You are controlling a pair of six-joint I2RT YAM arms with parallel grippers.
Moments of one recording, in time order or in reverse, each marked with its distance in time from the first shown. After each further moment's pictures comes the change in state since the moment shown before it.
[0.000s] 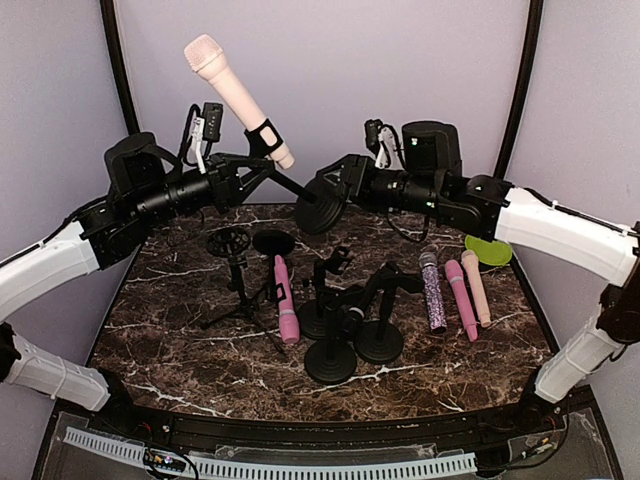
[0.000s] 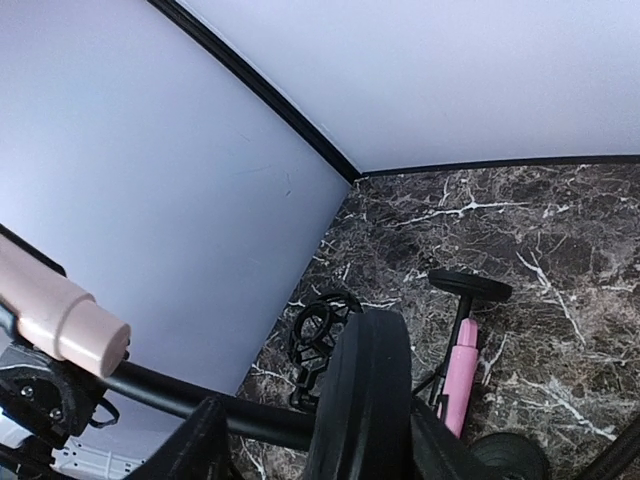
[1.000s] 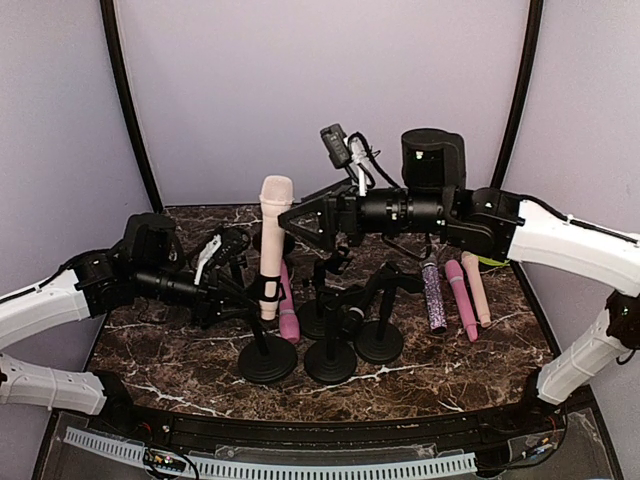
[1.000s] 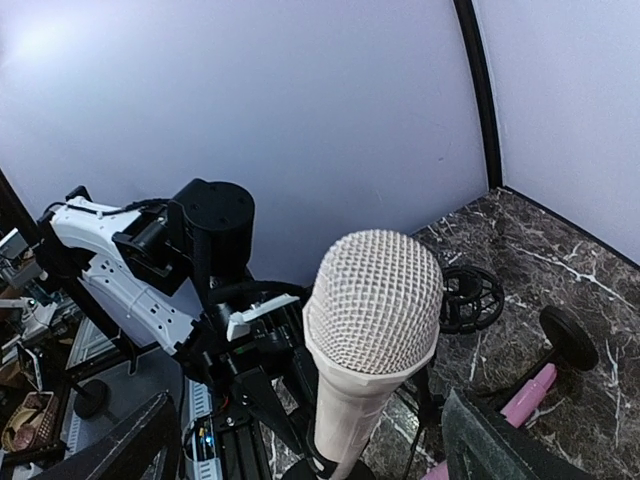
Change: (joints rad) left arm 0.000 -0.210 -0.359 -0.476 0.293 0.209; right arm 0.149 -0.084 -0.042 0.035 -0.273 -0.437
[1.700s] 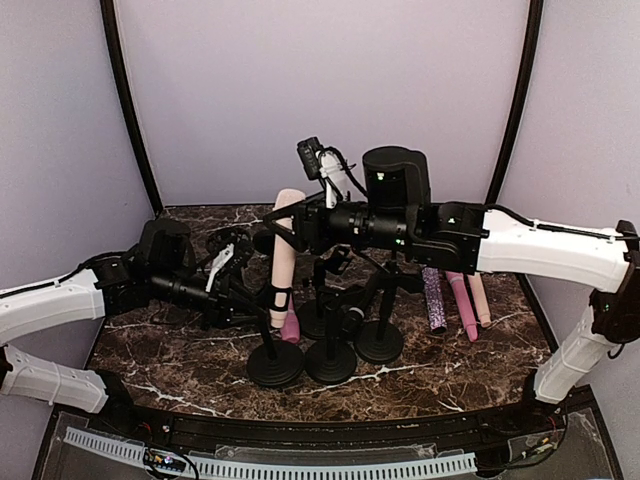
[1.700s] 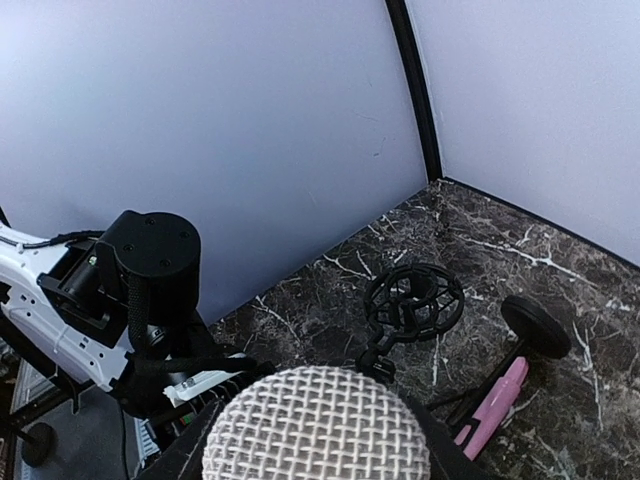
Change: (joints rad) left arm -0.002 0.098 -0.040 0.123 0.095 0.105; right arm 0.086 0.132 0.027 0.071 0.288 0.021
